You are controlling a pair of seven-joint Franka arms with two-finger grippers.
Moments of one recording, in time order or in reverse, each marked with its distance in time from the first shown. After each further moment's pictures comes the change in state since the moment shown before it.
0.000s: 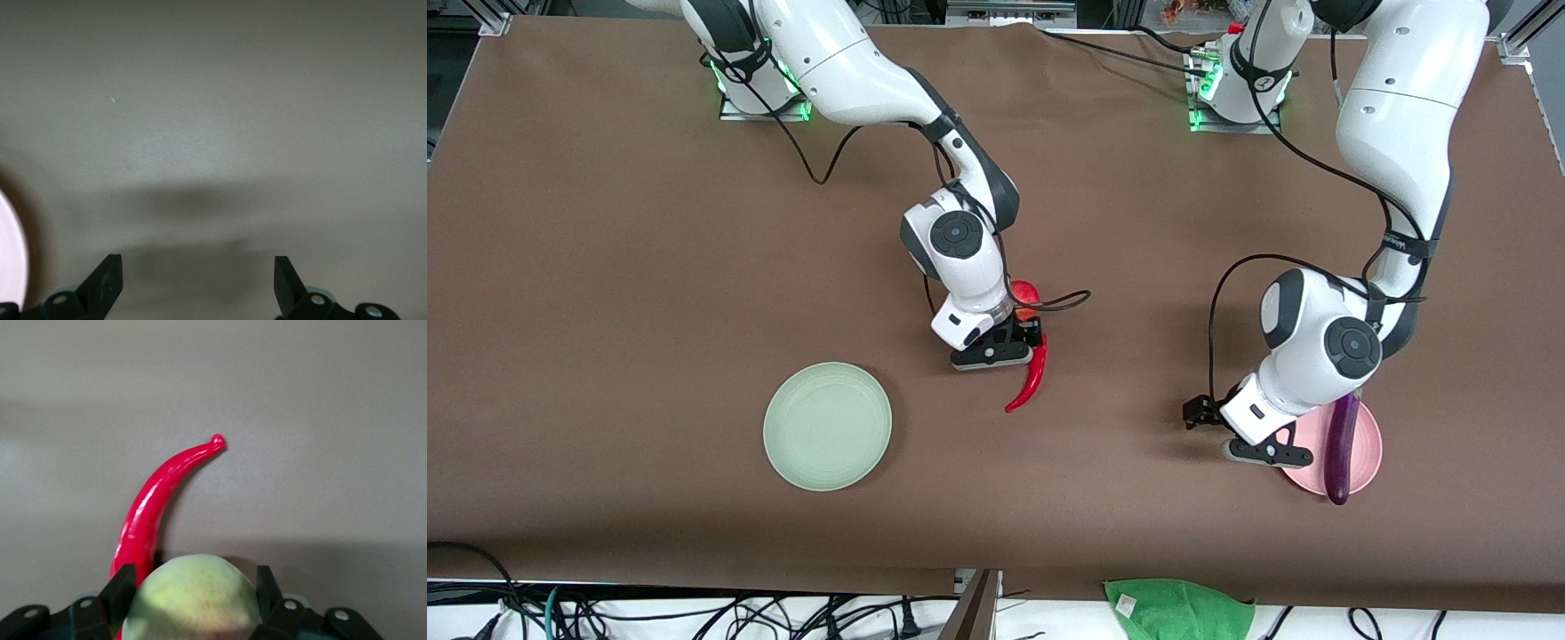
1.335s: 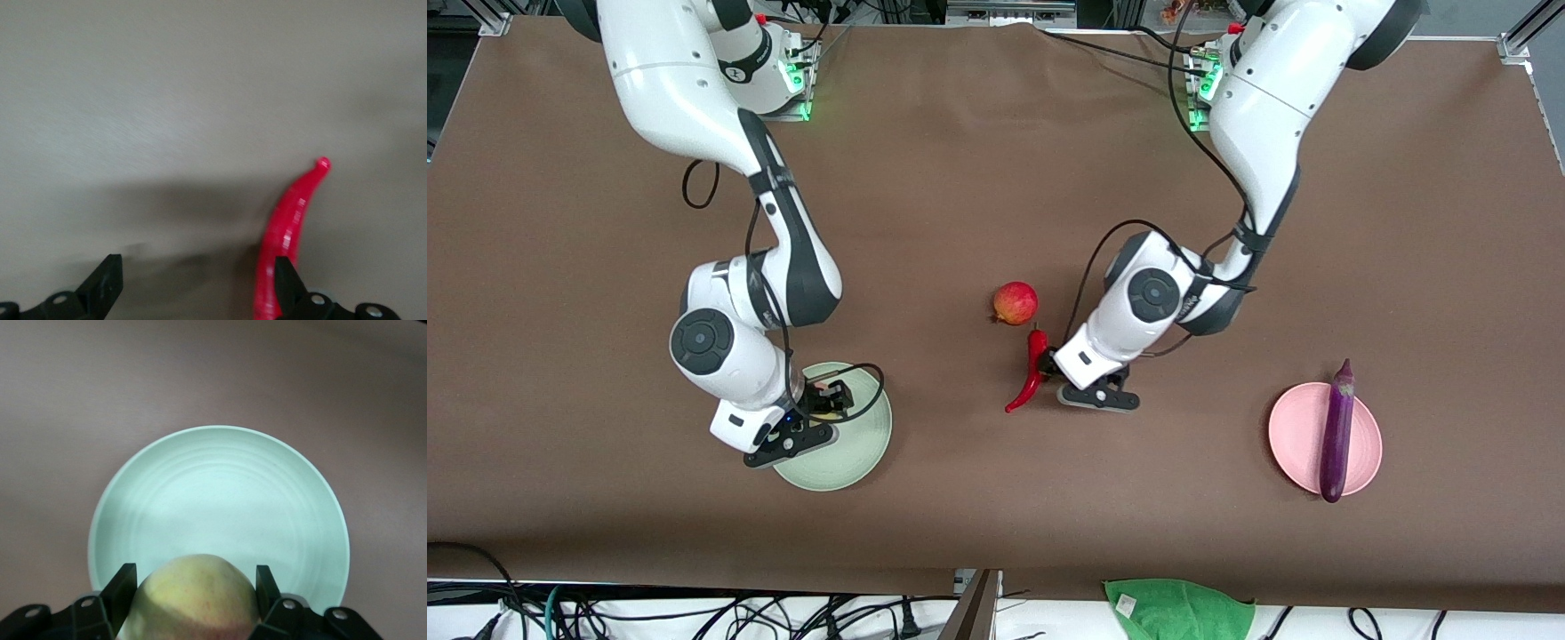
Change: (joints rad) left arm -0.322 0.074 -0.025 -0.006 0.000 0.106 -0.336; right arm -0.384 -0.110 -0.044 -0.003 0.019 -0.280 -0.724
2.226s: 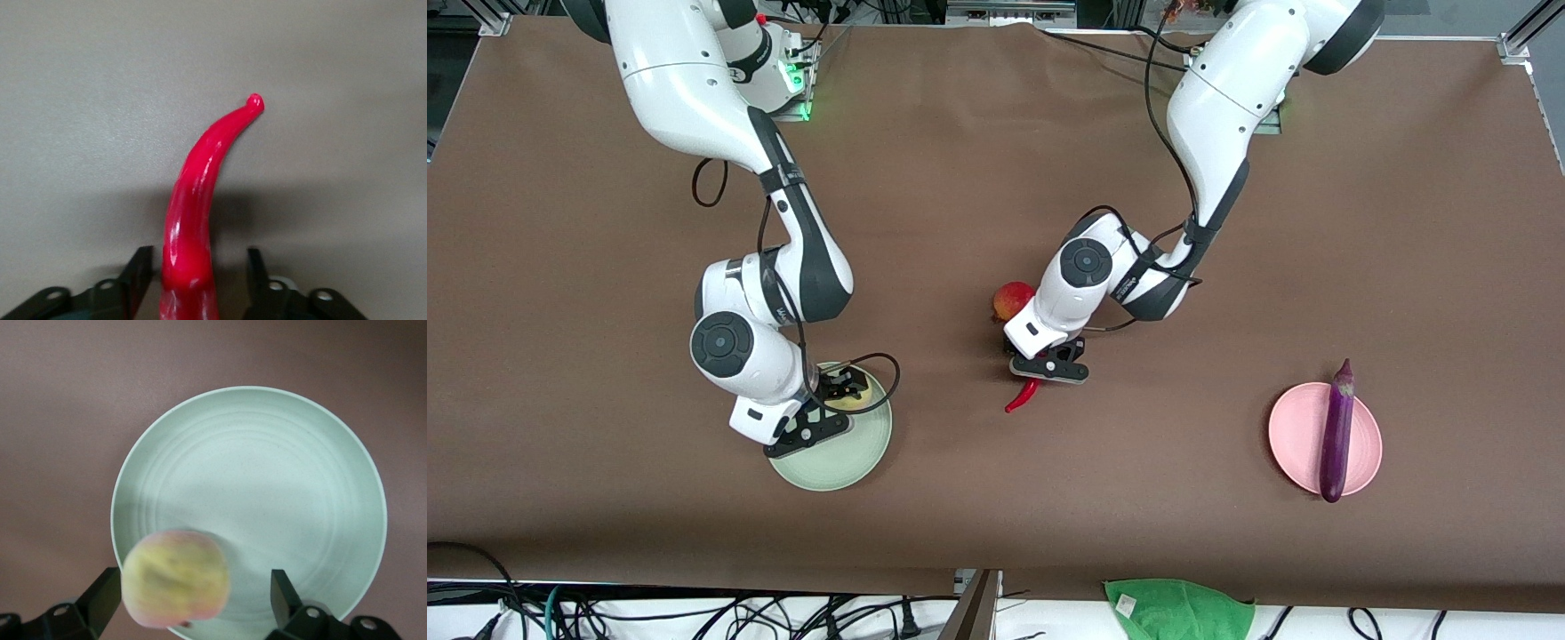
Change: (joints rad) left arm -0.089 0.038 -0.007 0.001 0.160 0.038 -0.225; right arm 0.020 -0.025 0.004 0.010 0.000 -0.125 0.012
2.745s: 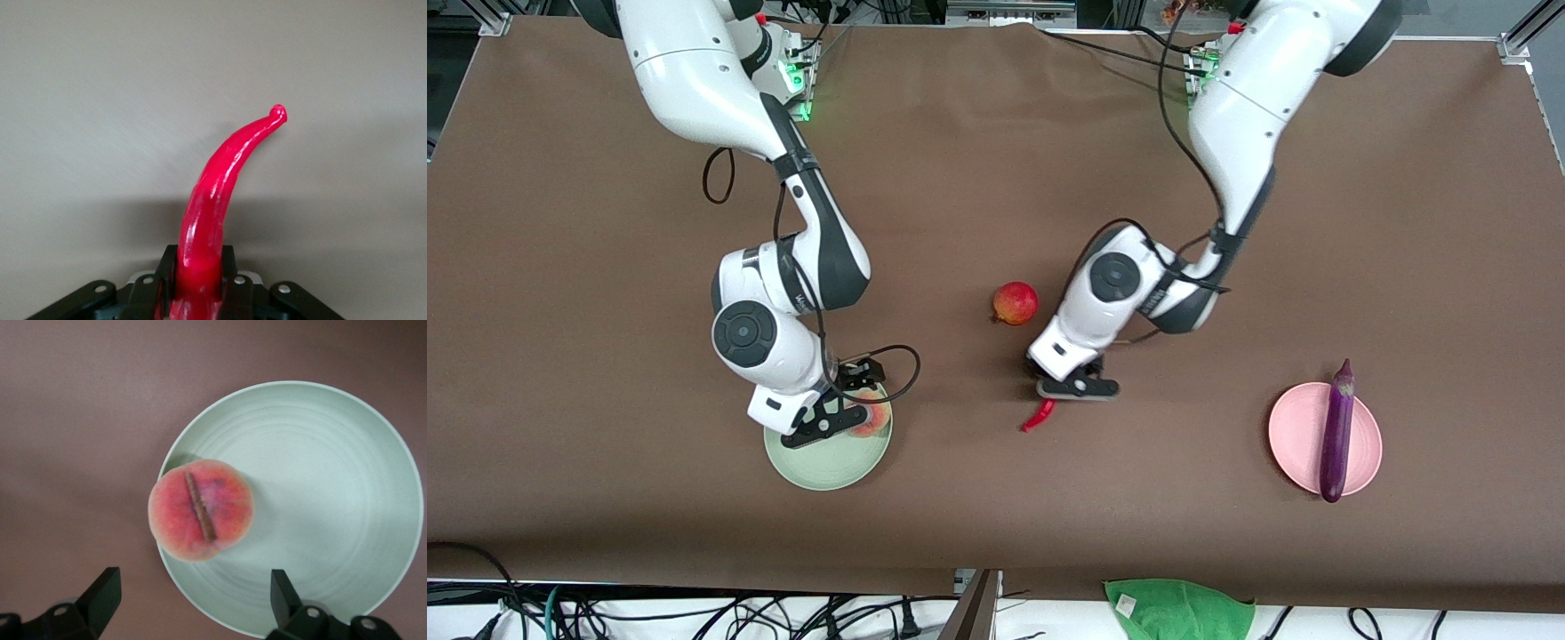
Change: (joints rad) left arm 0.125 -0.021 -0.005 0.021 0.002 -0.004 0.039; right arm 0.049 -0.010 0.001 0.001 -0.004 -0.023 0.077
